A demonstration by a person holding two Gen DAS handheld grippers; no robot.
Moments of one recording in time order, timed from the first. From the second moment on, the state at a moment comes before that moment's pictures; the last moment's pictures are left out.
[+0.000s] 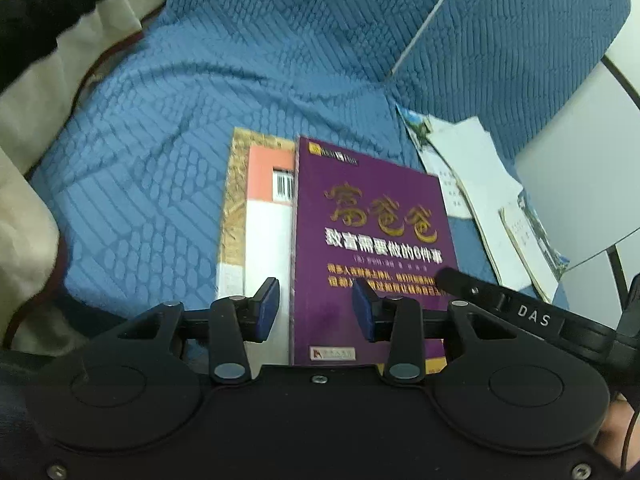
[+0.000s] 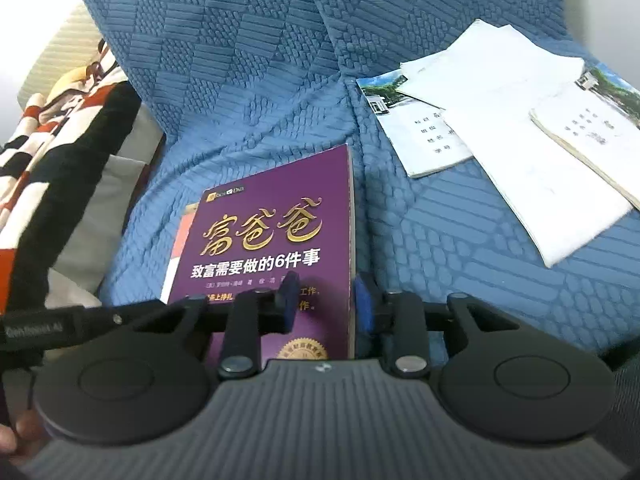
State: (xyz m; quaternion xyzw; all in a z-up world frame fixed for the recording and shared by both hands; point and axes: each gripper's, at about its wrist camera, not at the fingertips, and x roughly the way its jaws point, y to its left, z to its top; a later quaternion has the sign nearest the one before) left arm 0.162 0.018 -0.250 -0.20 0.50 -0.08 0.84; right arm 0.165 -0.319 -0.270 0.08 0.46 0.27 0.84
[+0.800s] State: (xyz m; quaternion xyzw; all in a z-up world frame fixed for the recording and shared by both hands) left arm 0.132 0.022 -0.208 -0.22 0.46 -0.10 0.85; right arm 0.156 -0.323 -0.239 0.06 0.45 0.28 0.85
